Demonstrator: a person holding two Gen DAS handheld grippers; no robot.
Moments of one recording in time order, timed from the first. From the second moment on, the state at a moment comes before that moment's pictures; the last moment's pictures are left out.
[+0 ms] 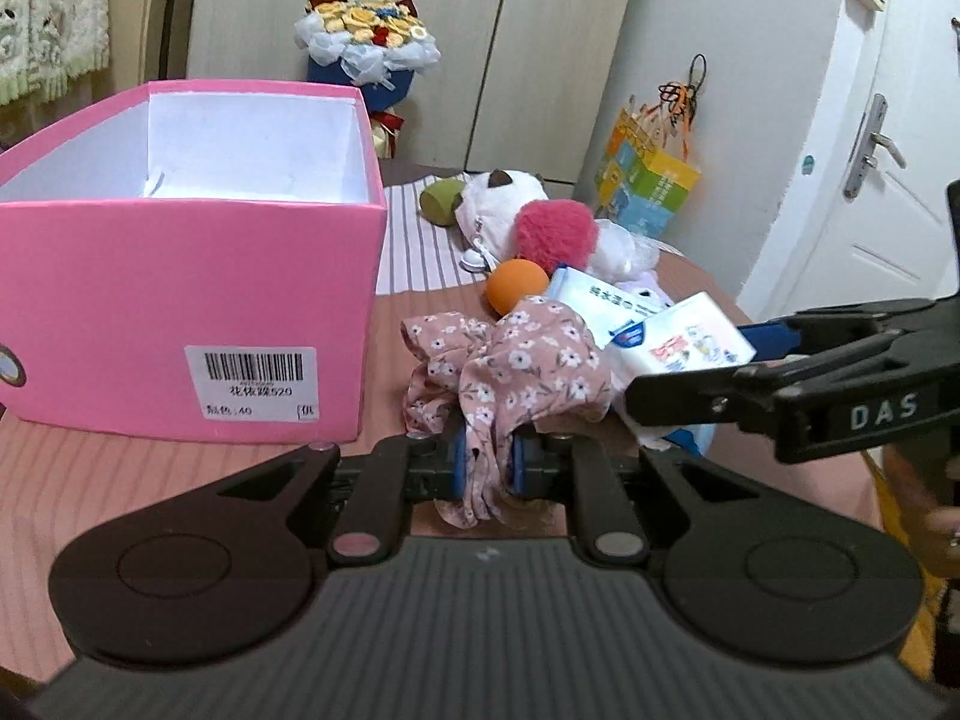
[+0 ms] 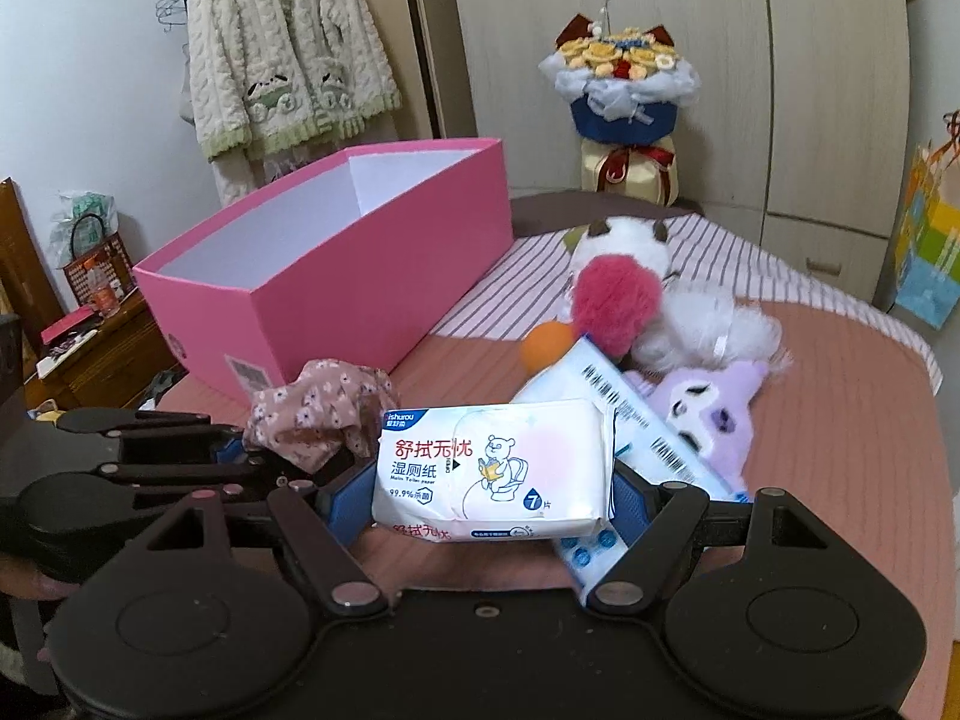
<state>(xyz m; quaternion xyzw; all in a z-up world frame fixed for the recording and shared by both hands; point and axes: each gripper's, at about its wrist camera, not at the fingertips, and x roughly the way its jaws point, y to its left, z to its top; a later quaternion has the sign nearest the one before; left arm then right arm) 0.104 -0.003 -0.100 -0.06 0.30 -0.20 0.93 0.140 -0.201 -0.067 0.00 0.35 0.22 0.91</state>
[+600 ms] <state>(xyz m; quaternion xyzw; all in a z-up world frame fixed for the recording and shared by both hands) 0.068 0.060 -0.064 -0.03 0.39 -0.20 0.90 0.112 -0.156 -0.049 0.00 0.42 0.30 0.86</state>
